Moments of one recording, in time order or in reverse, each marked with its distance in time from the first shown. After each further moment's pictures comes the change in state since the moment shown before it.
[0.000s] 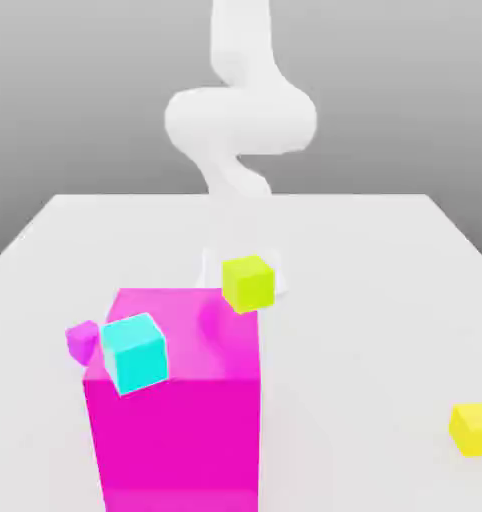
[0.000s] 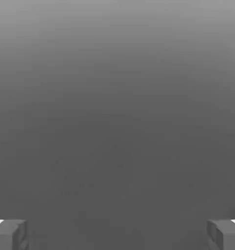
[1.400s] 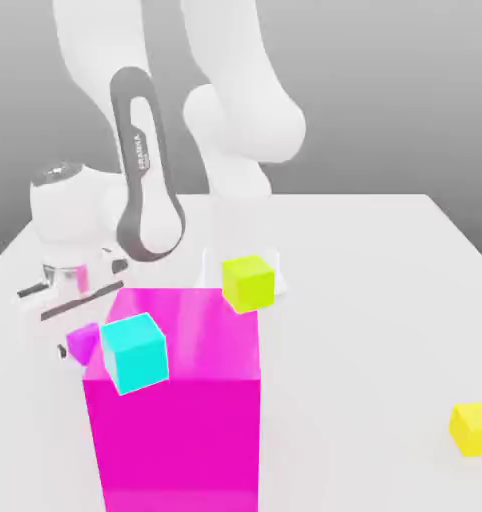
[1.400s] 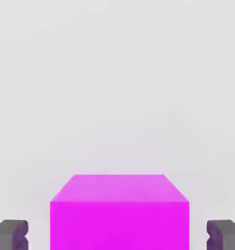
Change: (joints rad) arm -0.811 0.986 -0.009 -0.556 0.028 0.803 1.320
